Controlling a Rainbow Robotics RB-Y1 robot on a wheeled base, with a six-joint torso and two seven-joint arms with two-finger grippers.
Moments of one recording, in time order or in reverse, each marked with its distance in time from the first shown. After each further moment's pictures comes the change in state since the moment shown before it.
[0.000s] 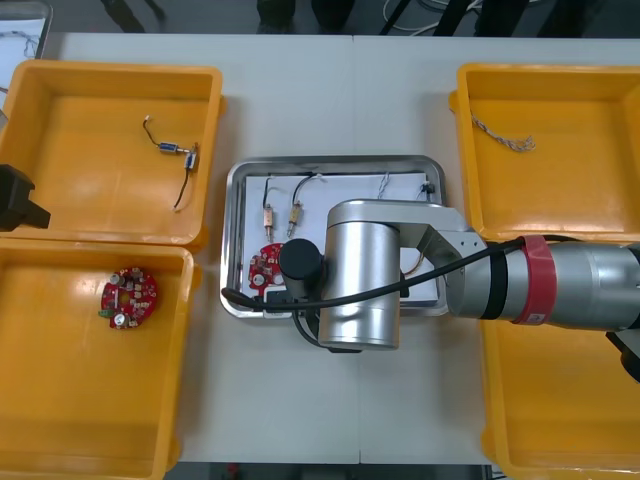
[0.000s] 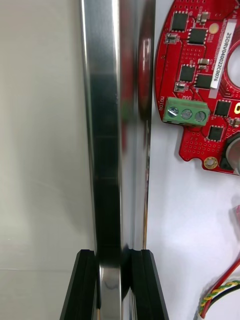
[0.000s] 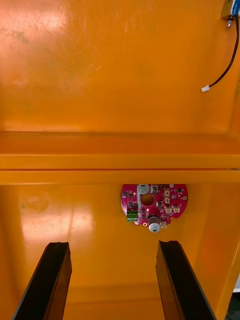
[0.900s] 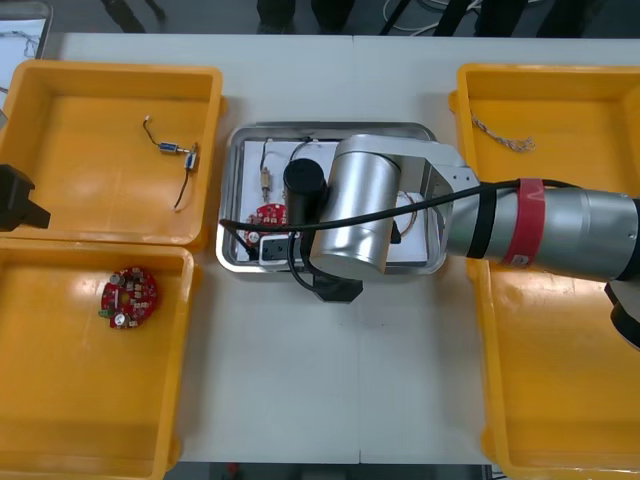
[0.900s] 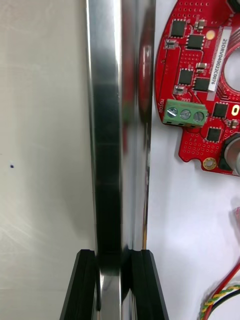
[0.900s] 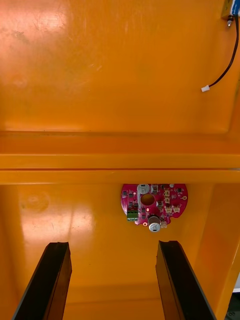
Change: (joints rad) right arm -0.130 0.009 -0.028 0.223 -0.154 -0.144 0.129; left arm 0.000 0.000 0.000 0.000 0.000 0.000 0.000
